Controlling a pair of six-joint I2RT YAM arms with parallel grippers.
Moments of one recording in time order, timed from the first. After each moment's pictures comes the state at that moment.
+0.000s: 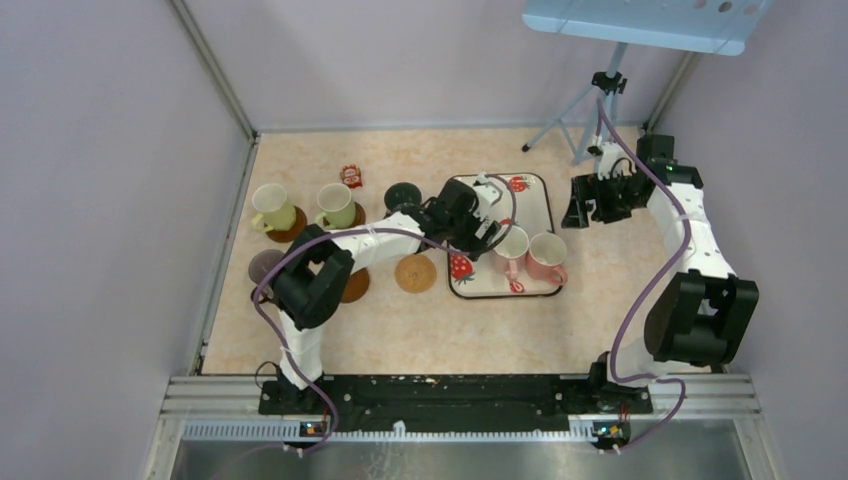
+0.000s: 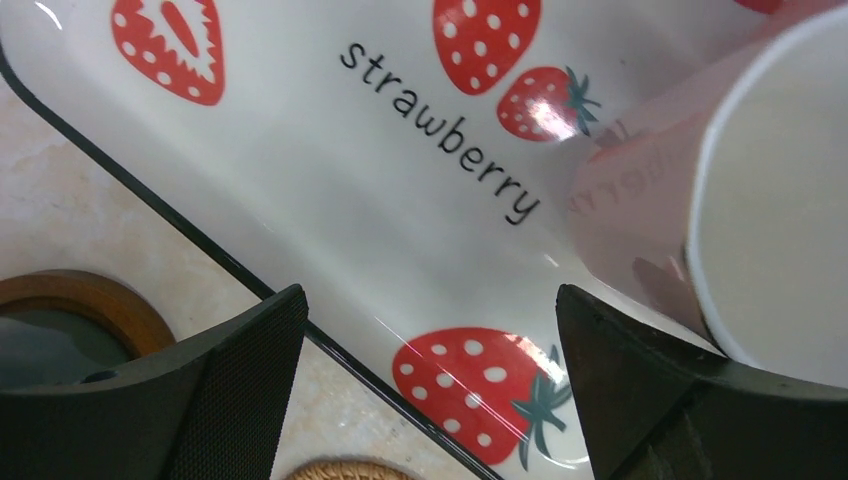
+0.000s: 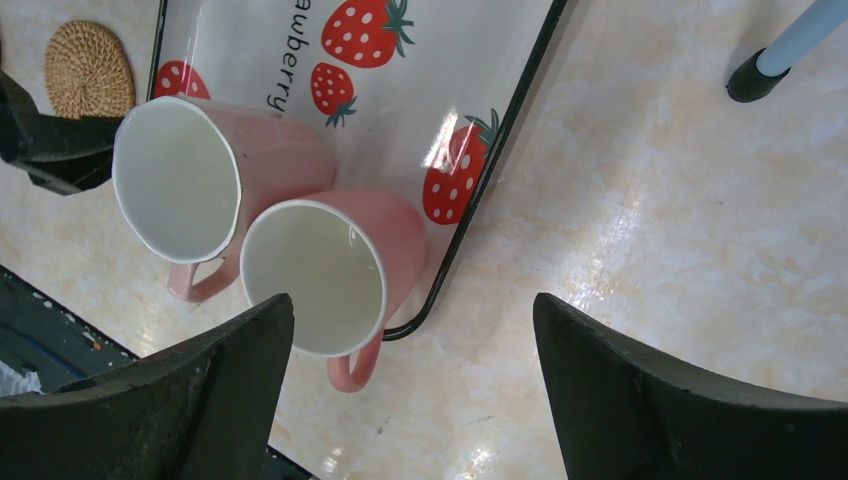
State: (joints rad) left arm -0.79 1.92 1.35 -0.19 0.04 0.02; right arm -0.15 1.50 1.32 -0.93 -0.54 -0.34
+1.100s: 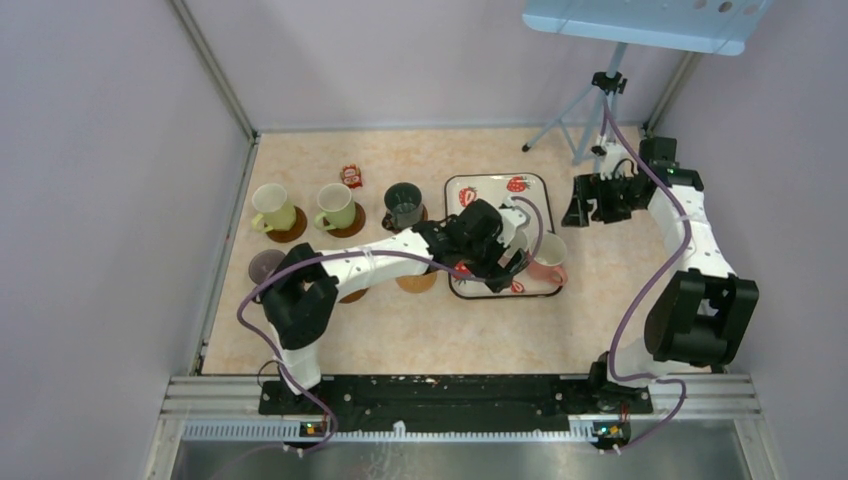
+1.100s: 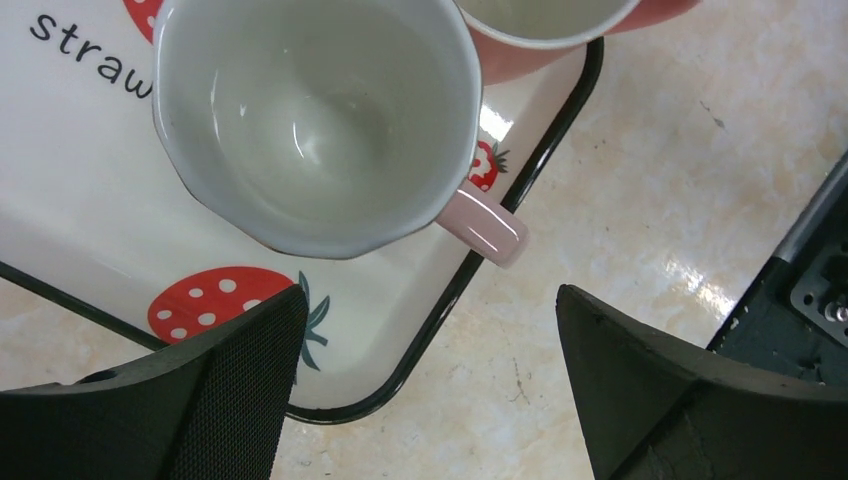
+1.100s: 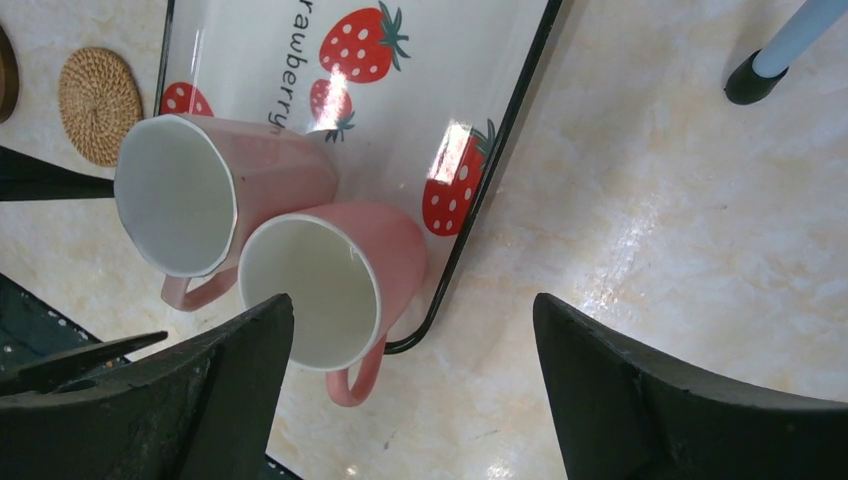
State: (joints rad) left arm -0.97 1.81 1.36 -0.34 0.14 -0.11; right arm -0.16 1.50 1.30 -0.88 -0.57 -0.30
